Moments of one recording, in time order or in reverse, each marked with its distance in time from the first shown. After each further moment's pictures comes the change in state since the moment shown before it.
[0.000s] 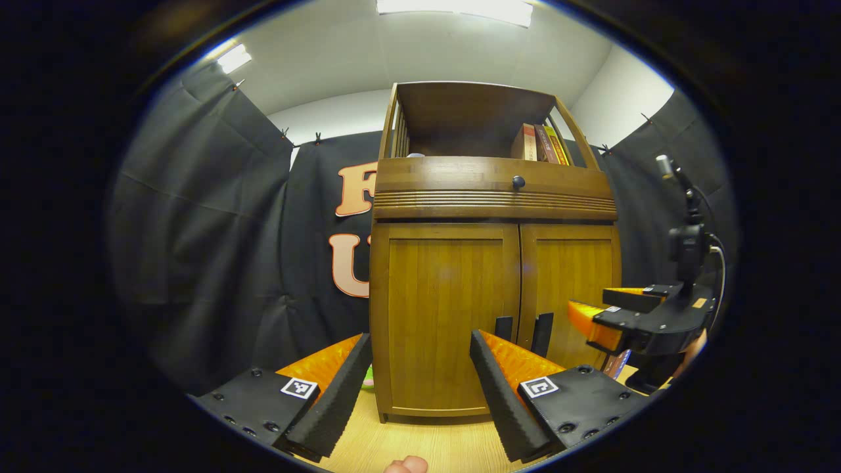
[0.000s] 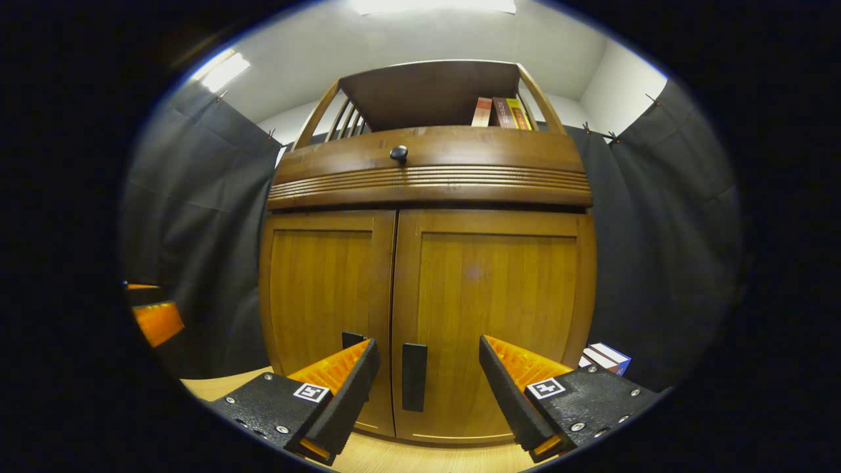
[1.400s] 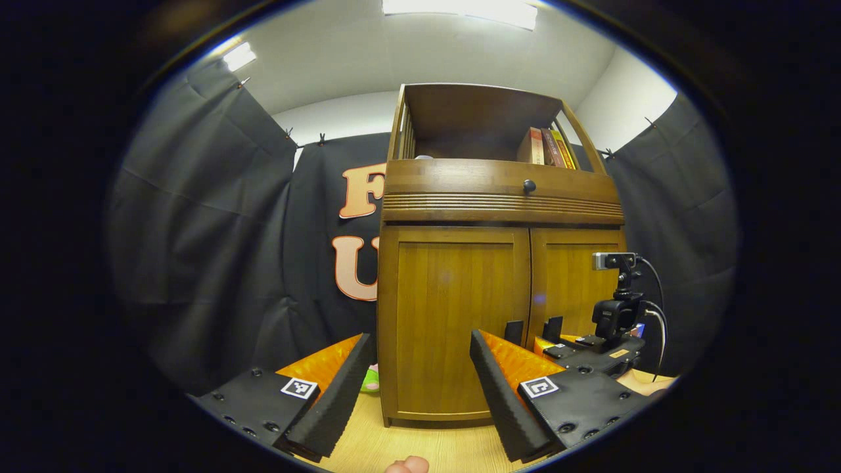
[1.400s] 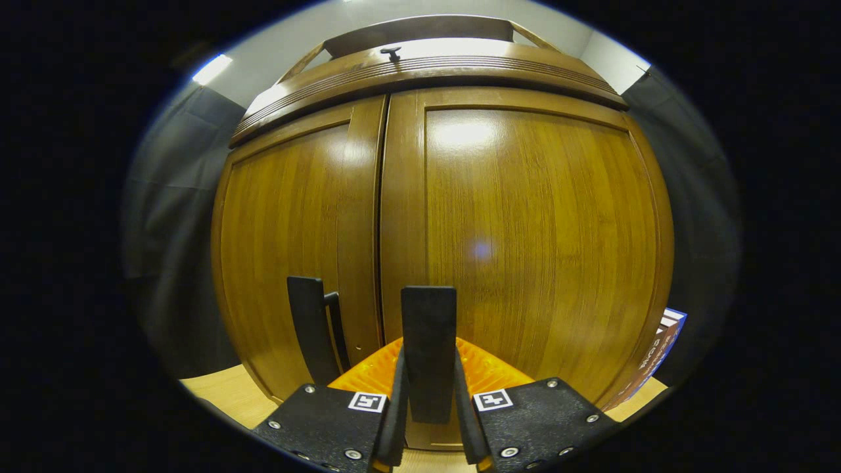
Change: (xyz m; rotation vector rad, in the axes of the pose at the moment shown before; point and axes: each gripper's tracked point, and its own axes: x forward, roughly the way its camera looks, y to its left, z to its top) left arm 0.008 0.018 -0.001 -0.022 -0.013 0.005; right arm 0.084 0.017 -0.104 0.083 0.125 -0.019
